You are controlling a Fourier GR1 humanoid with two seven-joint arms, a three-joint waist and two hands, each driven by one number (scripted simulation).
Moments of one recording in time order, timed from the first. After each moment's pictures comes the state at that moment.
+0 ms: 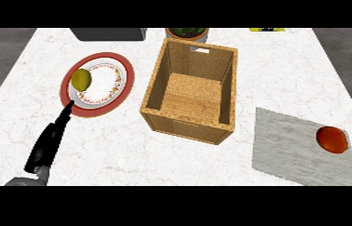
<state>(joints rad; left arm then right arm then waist) -0.02 0.44 -0.17 -1.34 -0.06 0.20 0.21 0.55 -0.03 -0.49 -1.80 -0.38 -0.36 0.09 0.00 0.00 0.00</state>
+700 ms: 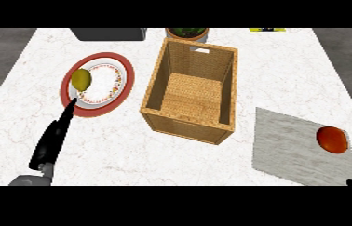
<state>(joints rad) -0.03 0.36 -0.09 -1.36 -0.15 0.14 0.23 0.42 -0.03 -0.52 -1.73 -0.30 -0.35 0.13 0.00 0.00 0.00</state>
